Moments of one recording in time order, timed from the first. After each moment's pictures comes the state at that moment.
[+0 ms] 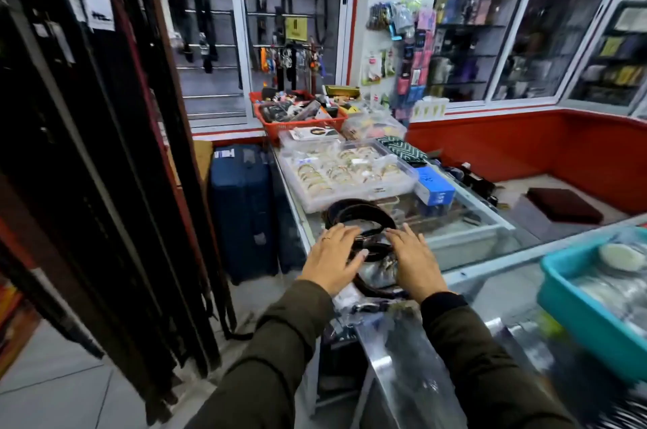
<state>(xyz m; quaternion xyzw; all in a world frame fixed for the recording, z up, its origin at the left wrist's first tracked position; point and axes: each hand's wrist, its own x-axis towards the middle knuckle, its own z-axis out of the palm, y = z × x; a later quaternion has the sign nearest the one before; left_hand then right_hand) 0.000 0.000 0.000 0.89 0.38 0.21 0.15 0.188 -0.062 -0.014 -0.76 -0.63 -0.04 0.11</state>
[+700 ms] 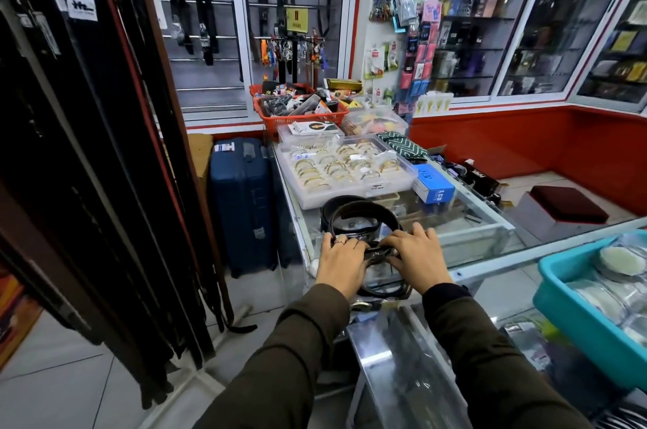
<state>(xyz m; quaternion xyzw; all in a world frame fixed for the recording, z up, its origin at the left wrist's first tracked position) 0.041 -0.014 -0.015 0.89 0.43 0.13 -0.02 0.201 -0.063 0.011 -0.75 -0.65 -0.12 0.03</state>
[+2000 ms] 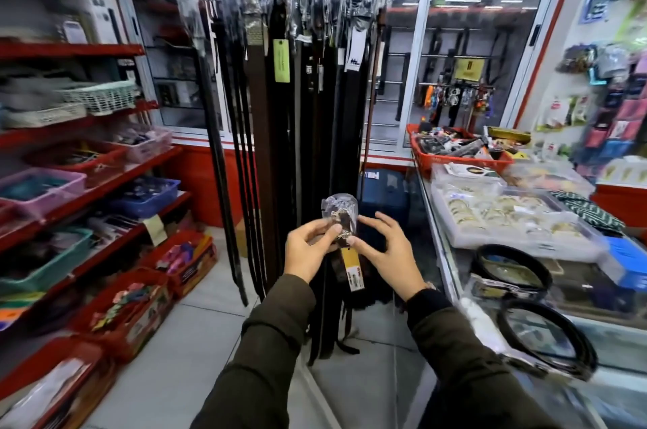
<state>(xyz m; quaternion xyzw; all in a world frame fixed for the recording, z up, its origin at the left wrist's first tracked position) -0.271 -0.035 0.048 0.43 0.46 0.65 0.42 -0.098 -0.021 0.053 -0.45 -0.71 0.31 0.45</state>
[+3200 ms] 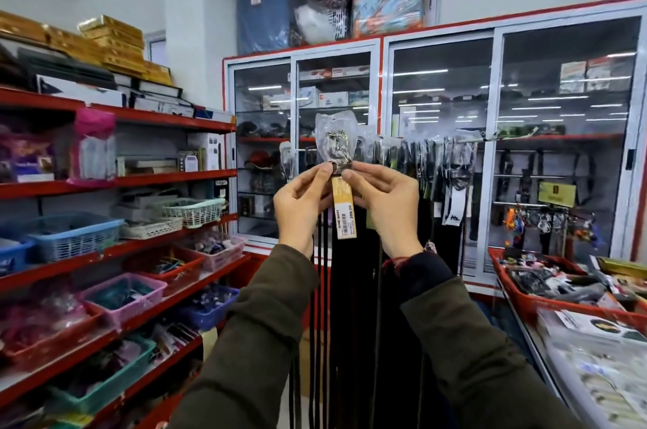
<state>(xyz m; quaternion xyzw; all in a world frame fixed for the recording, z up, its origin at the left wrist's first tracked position) -0.429 -0.003 0.350 0.42 0.26 0.82 0.28 -0.311 0.035 0.358 -0.11 -0.59 0.45 0.66</state>
